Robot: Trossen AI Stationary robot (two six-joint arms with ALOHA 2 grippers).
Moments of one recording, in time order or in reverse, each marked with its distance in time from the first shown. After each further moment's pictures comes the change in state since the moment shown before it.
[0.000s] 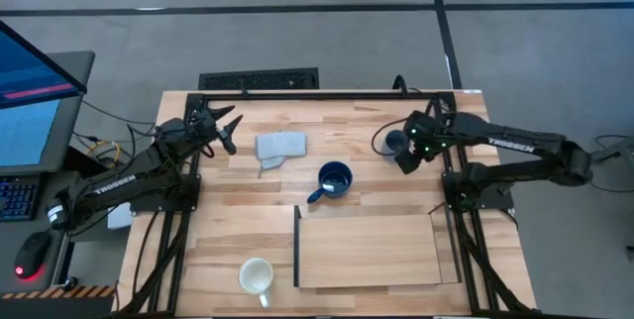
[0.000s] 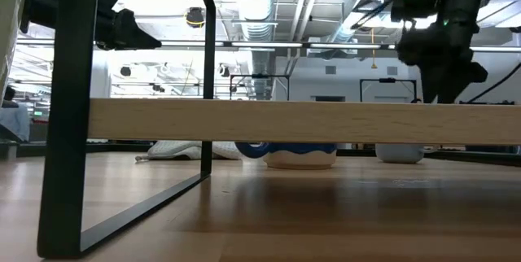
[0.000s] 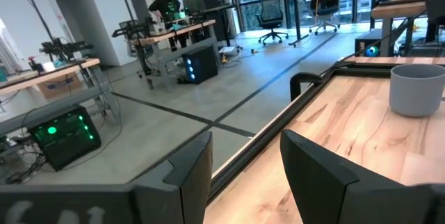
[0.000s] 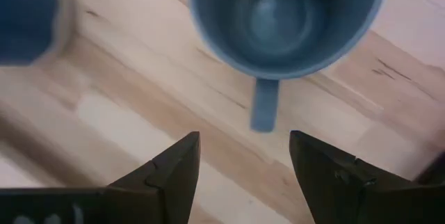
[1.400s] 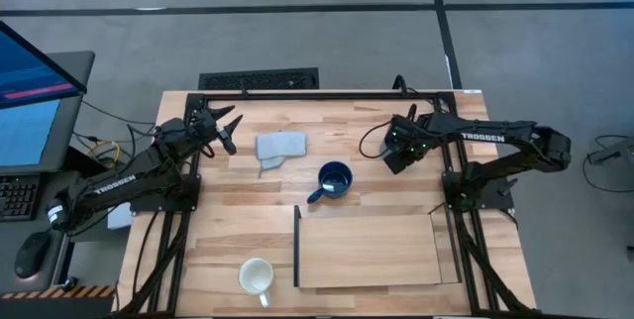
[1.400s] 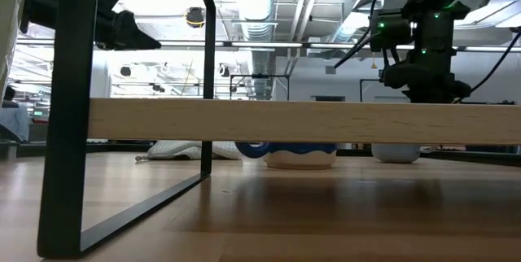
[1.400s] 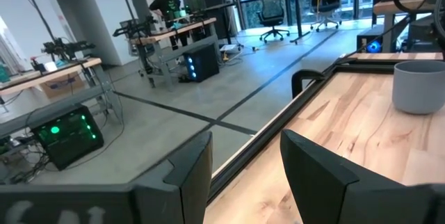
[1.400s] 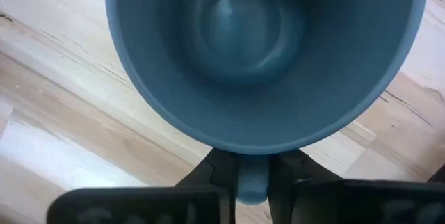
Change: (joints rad) left arm 0.000 0.000 0.000 -0.009 -0.005 0.010; right arm 0.000 0.231 -0.001 0.102 0.076 -0.018
